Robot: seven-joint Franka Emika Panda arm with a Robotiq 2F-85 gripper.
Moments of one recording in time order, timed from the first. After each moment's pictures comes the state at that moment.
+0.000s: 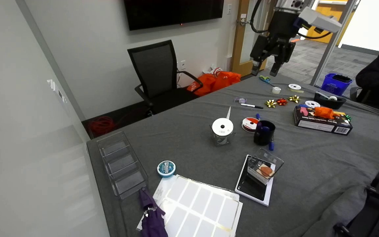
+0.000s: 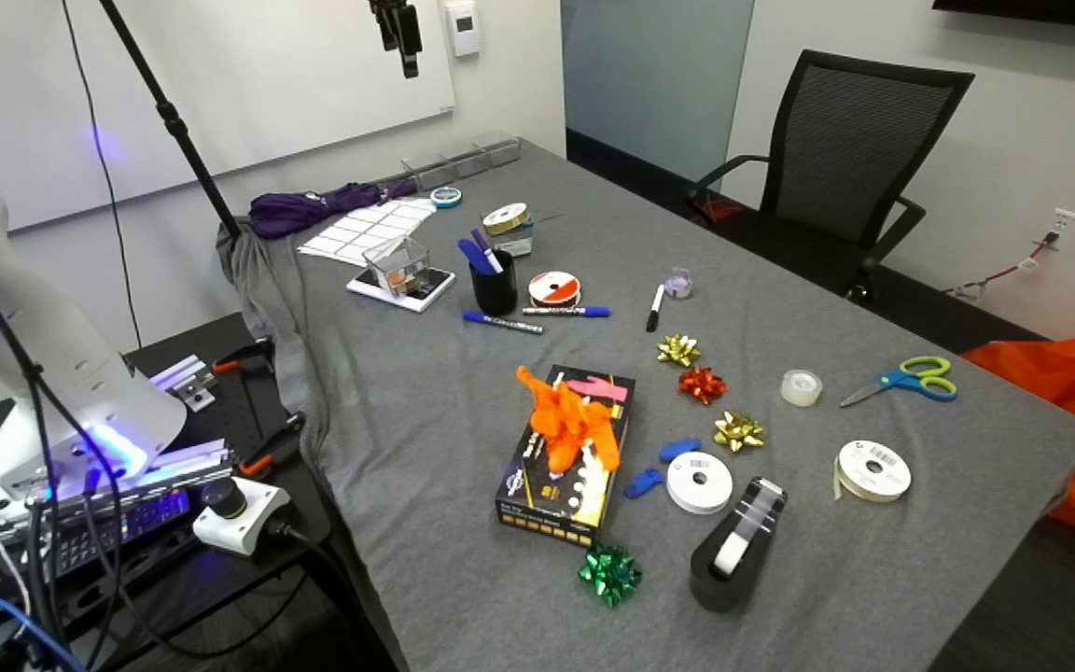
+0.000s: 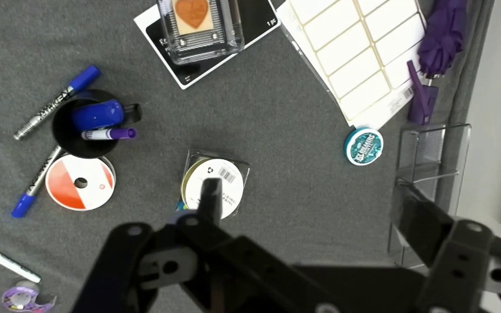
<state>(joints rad) 0.05 0.04 0.10 -1.83 0.25 1.94 0.13</state>
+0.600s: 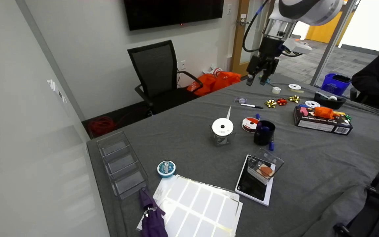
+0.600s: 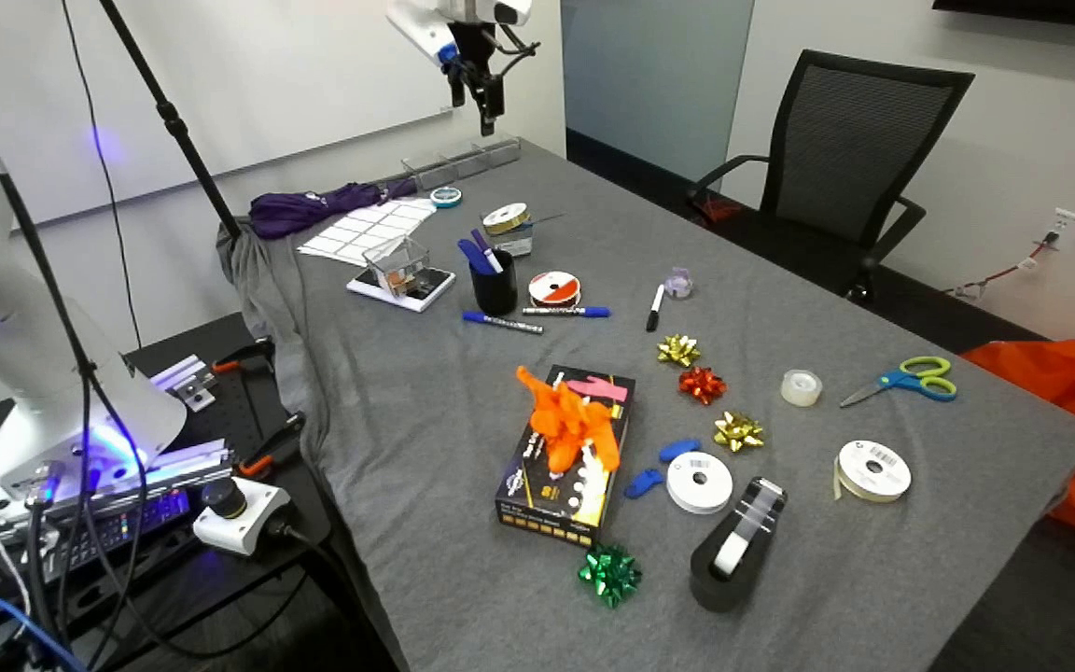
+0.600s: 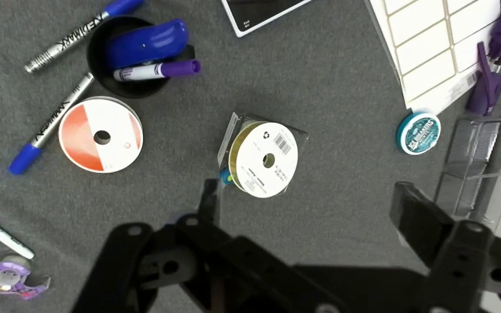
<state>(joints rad) -0.02 0.30 0.03 -1.70 0.29 2.01 -0.16</state>
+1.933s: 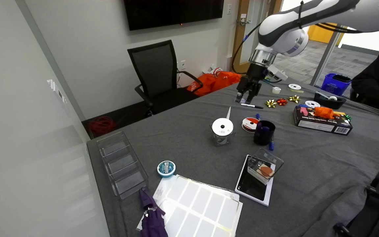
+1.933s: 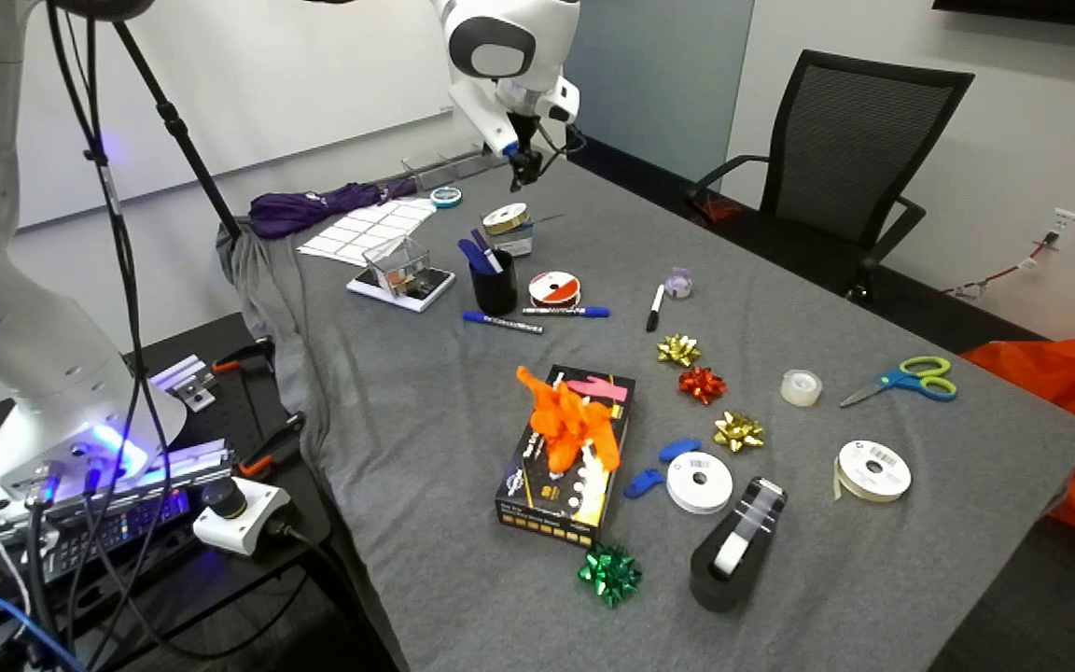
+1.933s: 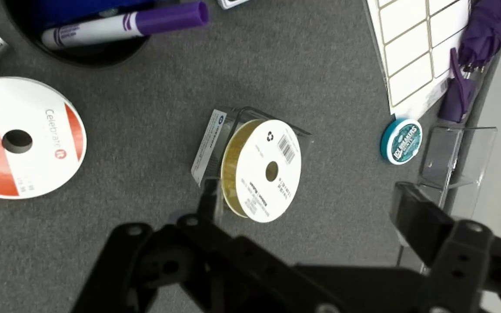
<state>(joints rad) -0.13 0.63 0.08 -1.48 0.48 1.97 -0.39</state>
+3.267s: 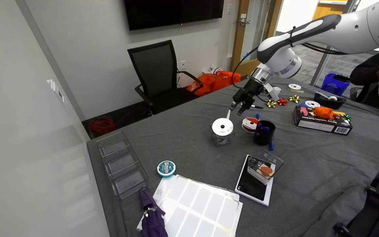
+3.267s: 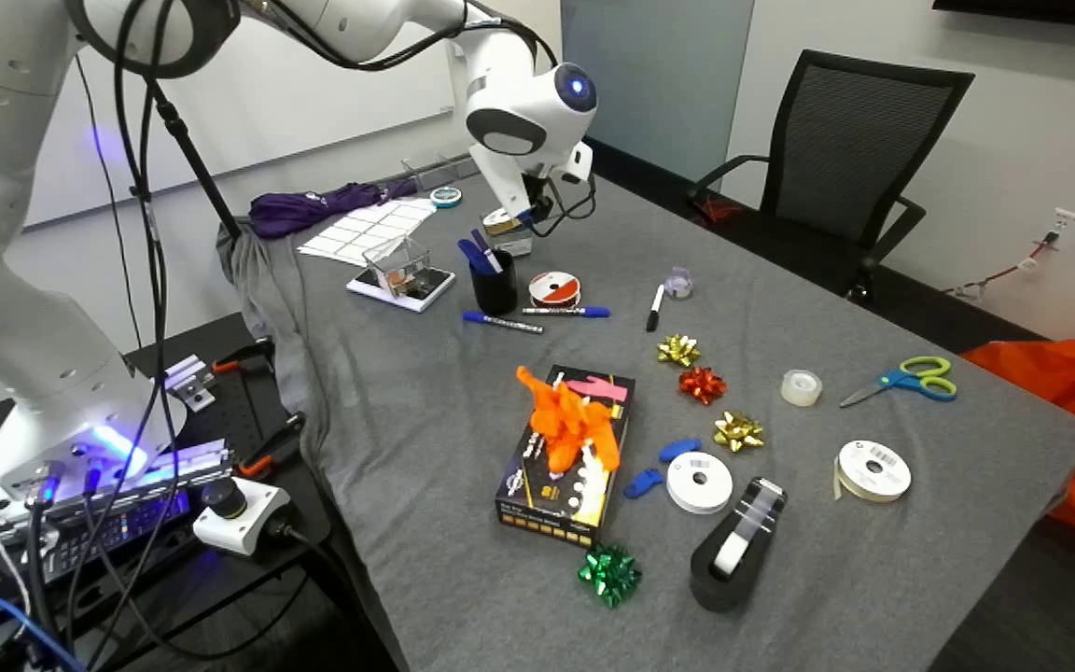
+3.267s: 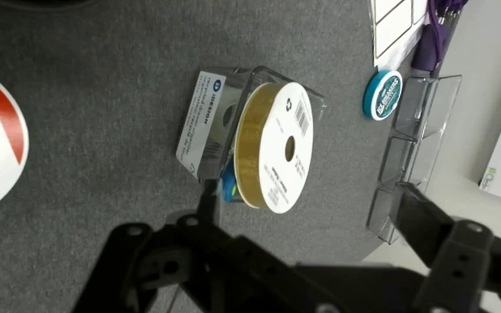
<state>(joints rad) -0.23 0.78 0.17 -1.48 0.72 2.10 -0.60</state>
